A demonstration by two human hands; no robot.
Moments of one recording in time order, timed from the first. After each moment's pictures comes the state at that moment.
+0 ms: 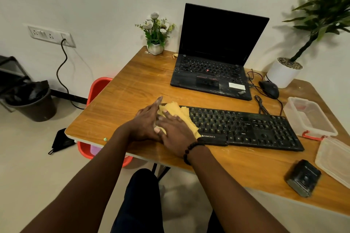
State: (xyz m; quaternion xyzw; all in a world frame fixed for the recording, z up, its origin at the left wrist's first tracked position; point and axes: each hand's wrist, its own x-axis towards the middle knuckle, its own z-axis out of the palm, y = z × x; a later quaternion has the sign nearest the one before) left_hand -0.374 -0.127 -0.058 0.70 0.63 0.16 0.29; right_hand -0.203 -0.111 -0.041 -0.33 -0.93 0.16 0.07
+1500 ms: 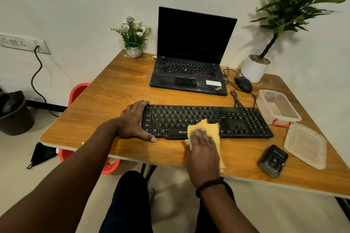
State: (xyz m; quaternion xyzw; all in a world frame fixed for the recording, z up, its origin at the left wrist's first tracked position) left_hand -0.360 -0.111 -0.053 0.72 0.64 0.07 0.24; right_hand -0.092 -0.166 -0.065 -0.59 -0.79 -0.06 0.17
